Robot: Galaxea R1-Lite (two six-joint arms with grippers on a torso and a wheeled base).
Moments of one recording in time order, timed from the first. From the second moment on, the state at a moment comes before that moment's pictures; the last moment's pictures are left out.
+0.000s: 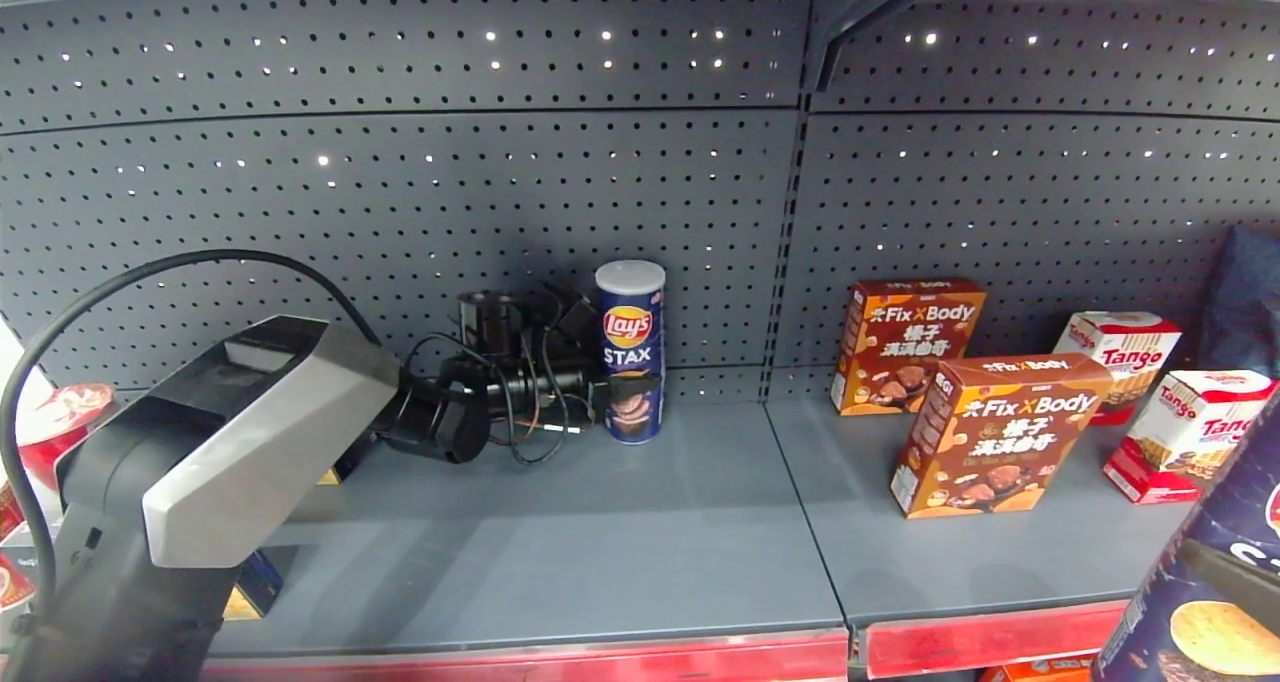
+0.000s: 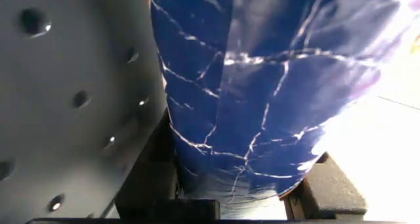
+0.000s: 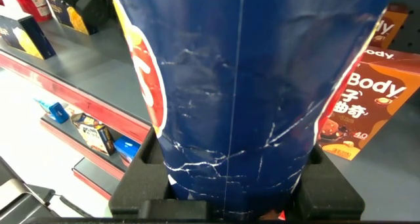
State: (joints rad) left arm -0.26 2.47 -1.52 -0.72 -0.84 0.09; right arm 0.52 0.75 -0.35 -0.35 0.06 -0.01
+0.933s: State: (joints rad) left arm -0.35 2.09 -1.07 -0.80 -0.72 0.09; right arm 0.52 0.75 -0.33 -0.35 0.06 -0.01
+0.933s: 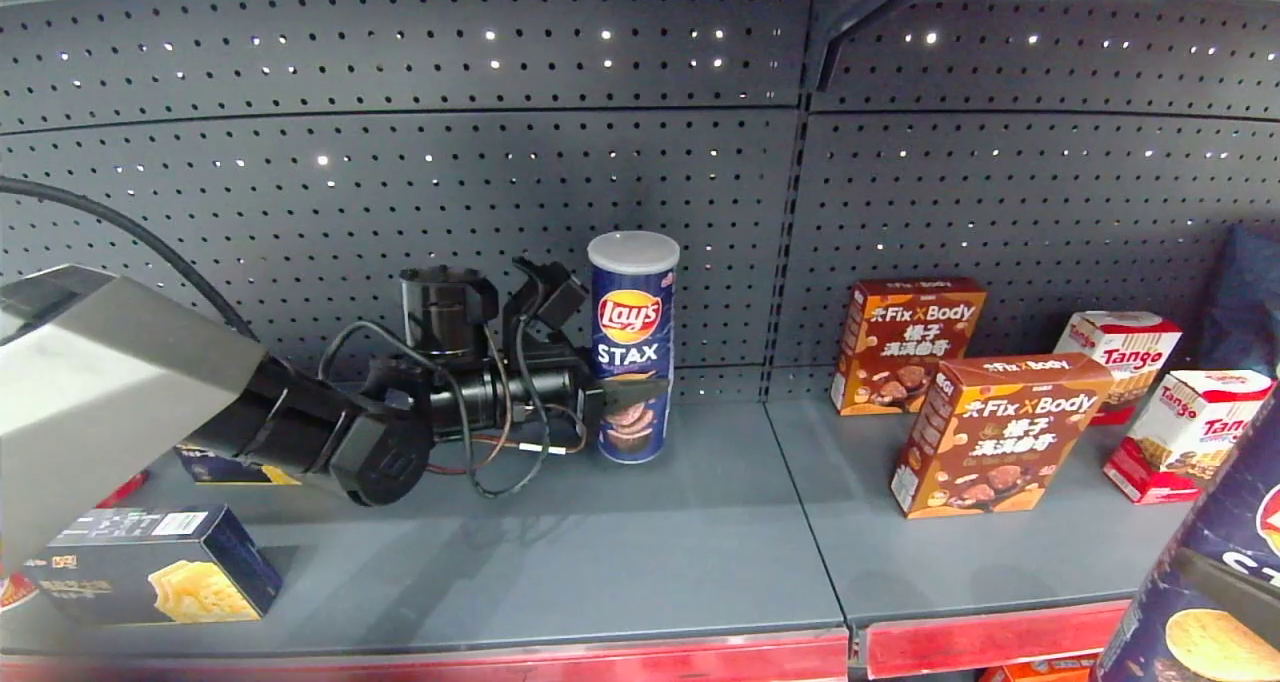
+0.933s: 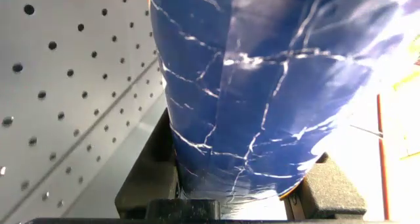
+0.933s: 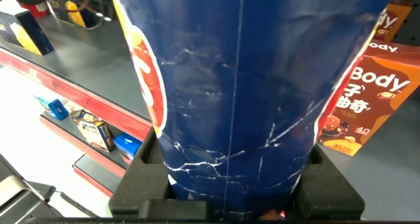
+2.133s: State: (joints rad) left arm -0.38 1.88 -0.51 -1.15 -0.60 0.01; right arm 0.51 0.73 -0.29 -0.35 0.06 -0.01
